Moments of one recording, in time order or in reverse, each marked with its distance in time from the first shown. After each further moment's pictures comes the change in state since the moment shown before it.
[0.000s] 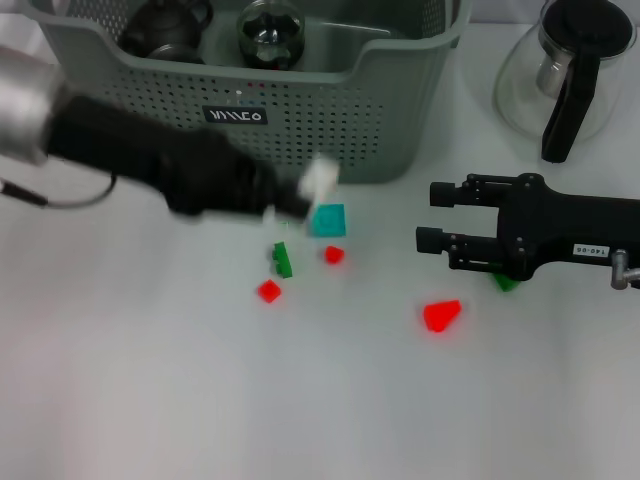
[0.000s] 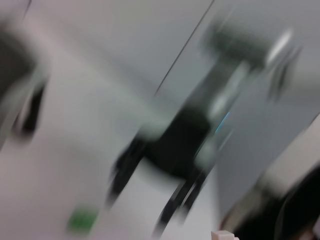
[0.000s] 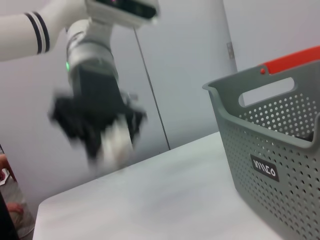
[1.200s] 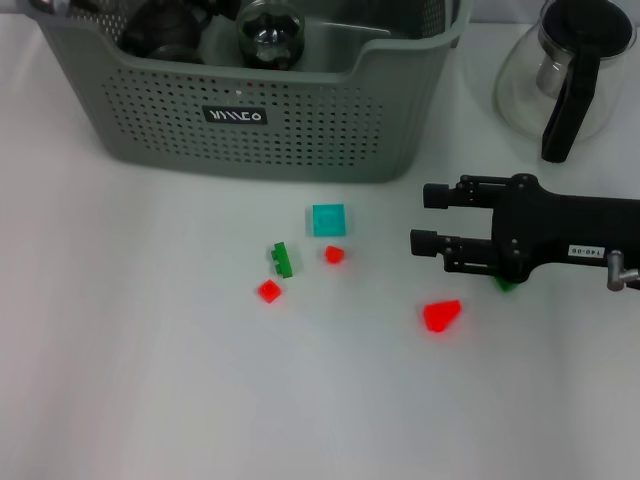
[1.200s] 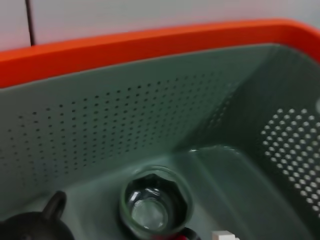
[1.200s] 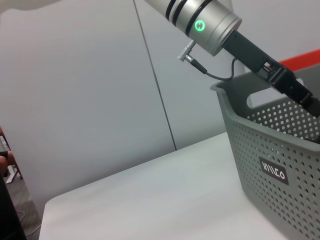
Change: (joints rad) left arm -0.276 0.023 0.169 0.005 0.591 -0.812 -0.622; right arm 0.007 0.003 -0.007 0.000 0.000 -0.008 -0.003
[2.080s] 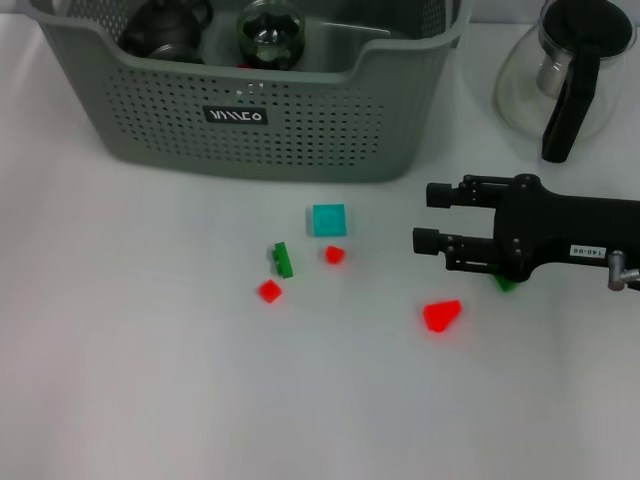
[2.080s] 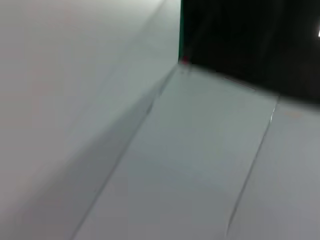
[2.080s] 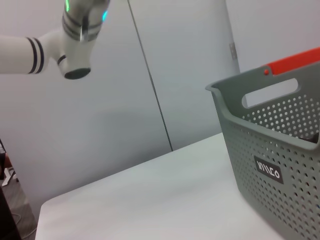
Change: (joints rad) left arm 0.369 0.067 -0.304 -0.148 -1.284 0.725 0.538; right arm -0.001 -0.001 0.007 0.010 0.001 0.007 -0.004
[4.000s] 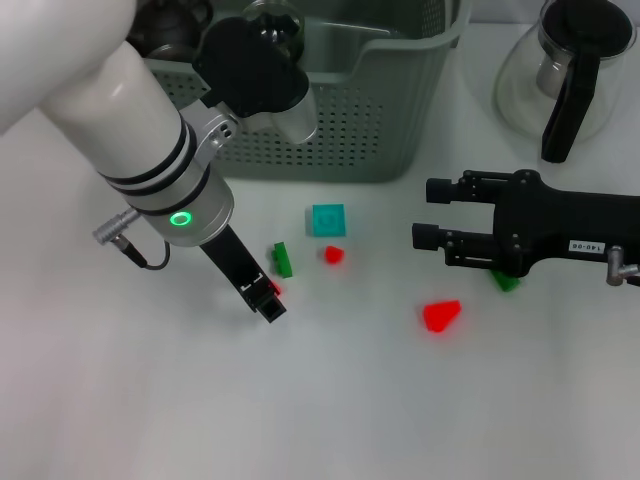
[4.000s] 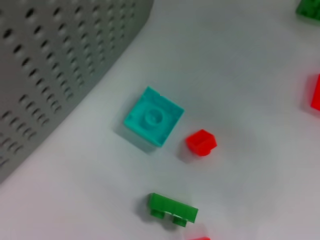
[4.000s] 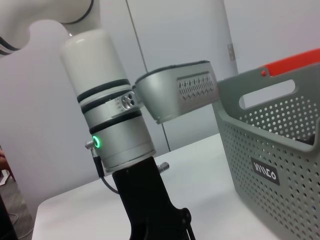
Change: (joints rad) left arm -0.022 -0.264 0.977 0.581 1.331 -0.385 -0.640; right arm 0.005 -0.002 0.000 0.001 0.002 0.007 0.000
